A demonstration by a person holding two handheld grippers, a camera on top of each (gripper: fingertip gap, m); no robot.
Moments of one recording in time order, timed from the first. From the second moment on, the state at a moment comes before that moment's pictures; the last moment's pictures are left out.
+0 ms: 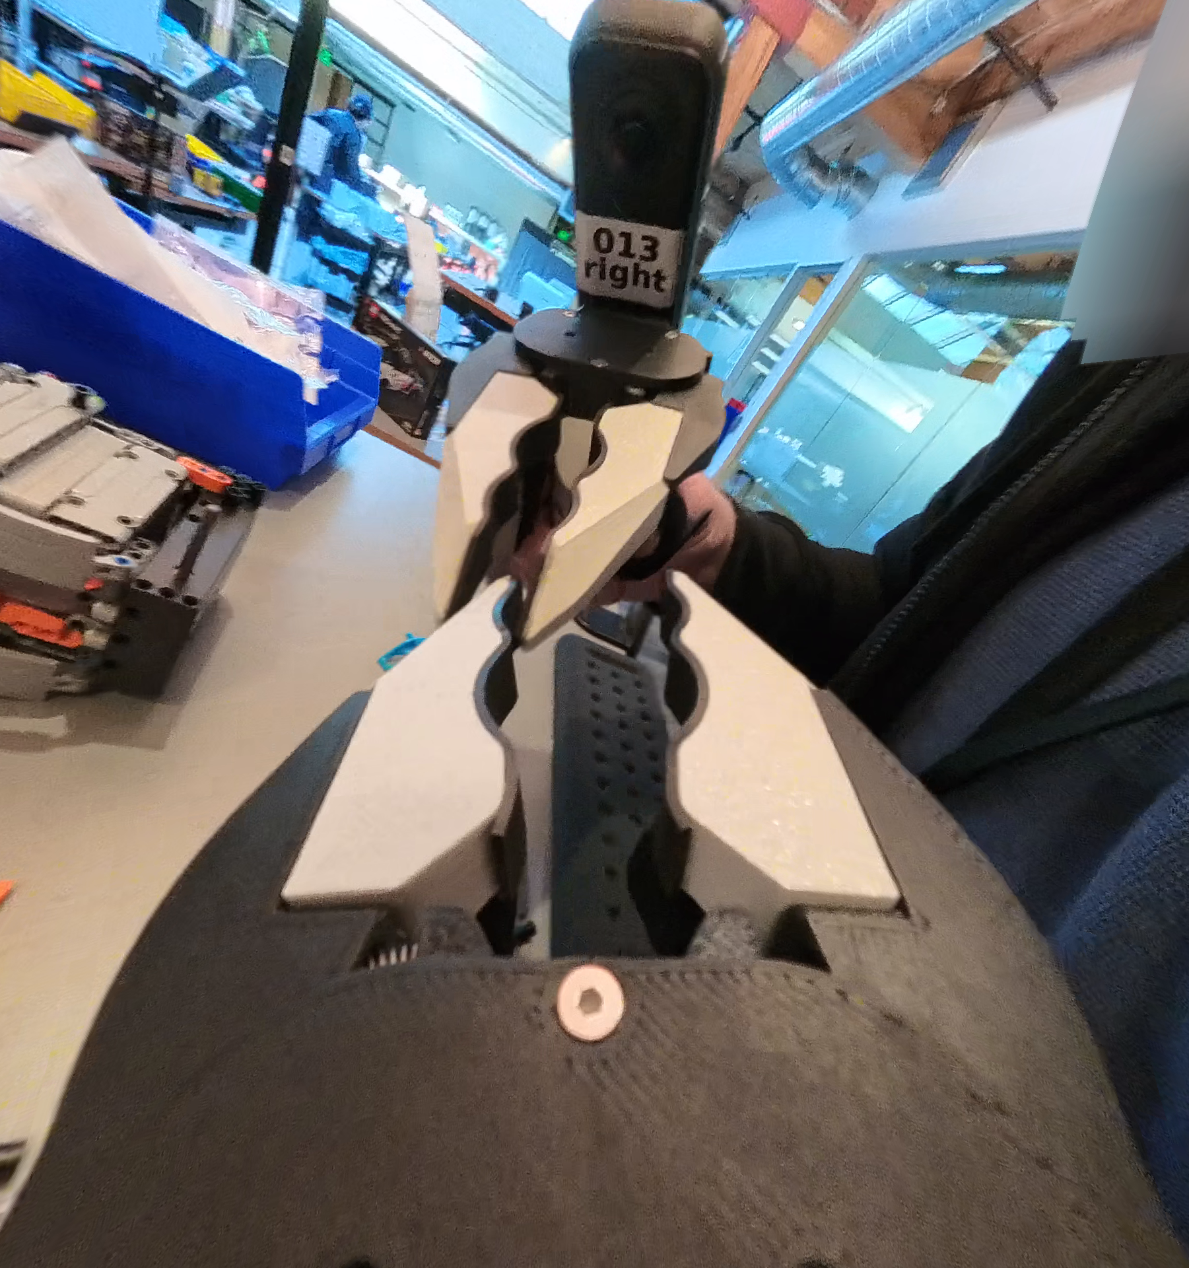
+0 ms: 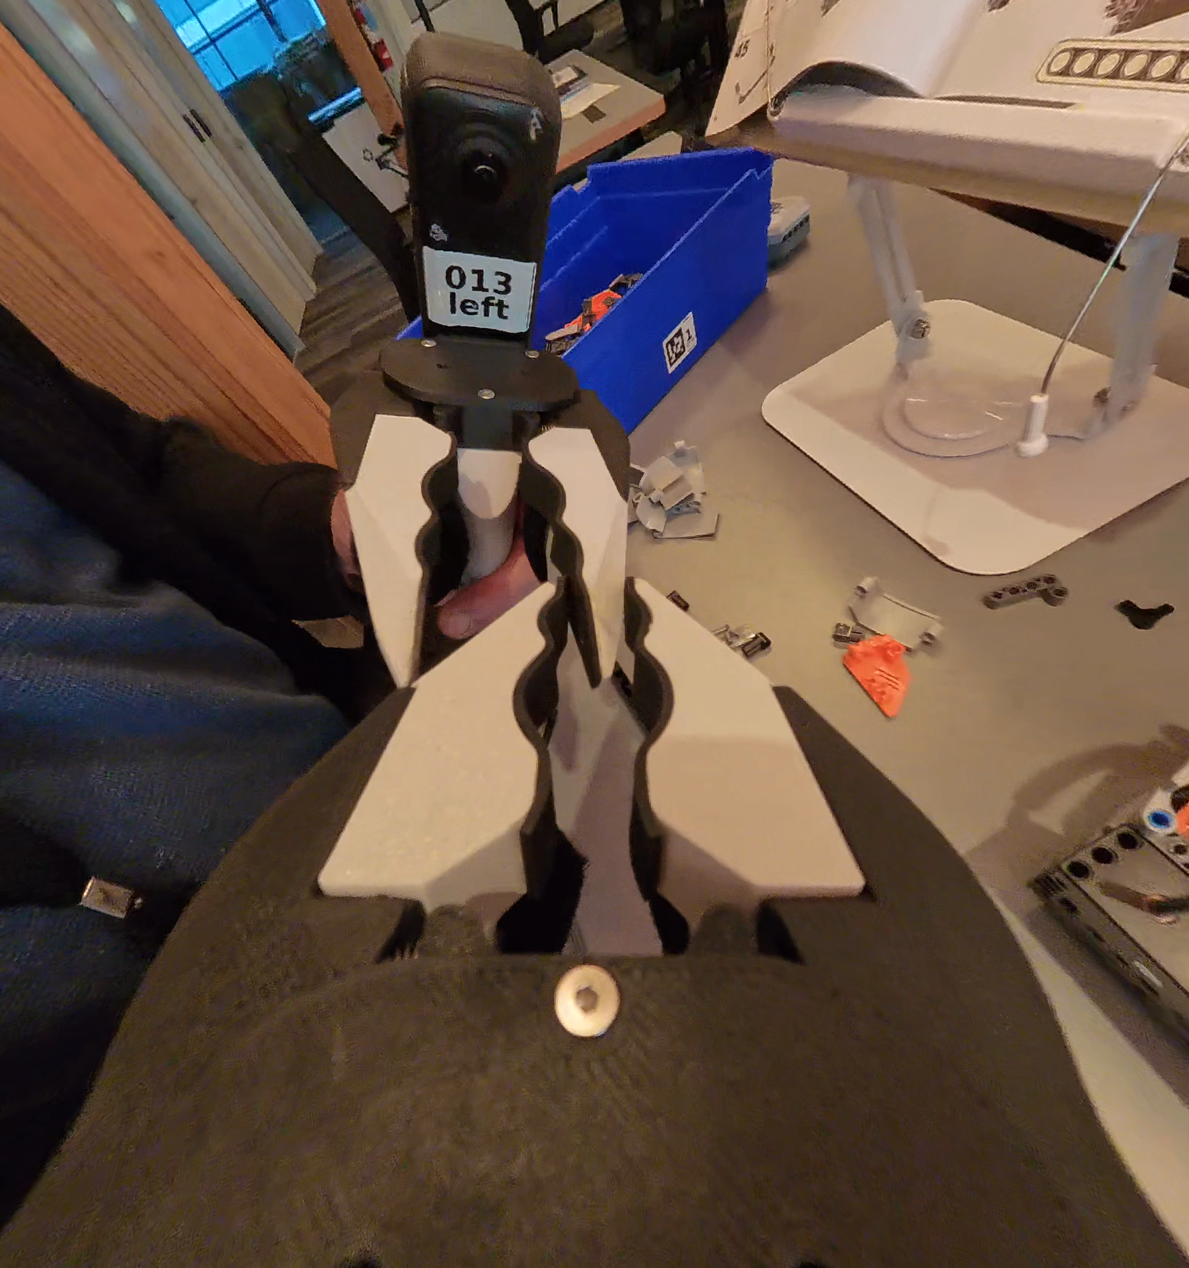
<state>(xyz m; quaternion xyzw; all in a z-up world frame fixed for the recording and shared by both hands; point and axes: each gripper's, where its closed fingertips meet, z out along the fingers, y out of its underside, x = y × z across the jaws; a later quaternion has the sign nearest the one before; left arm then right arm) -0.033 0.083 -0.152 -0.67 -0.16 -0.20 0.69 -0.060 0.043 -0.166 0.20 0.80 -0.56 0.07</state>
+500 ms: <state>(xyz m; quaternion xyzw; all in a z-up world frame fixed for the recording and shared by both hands) -0.001 0.071 -0.154 -0.63 -0.18 -0.29 0.70 -0.029 0.031 -0.179 0.20 0.81 -0.54 0.10</state>
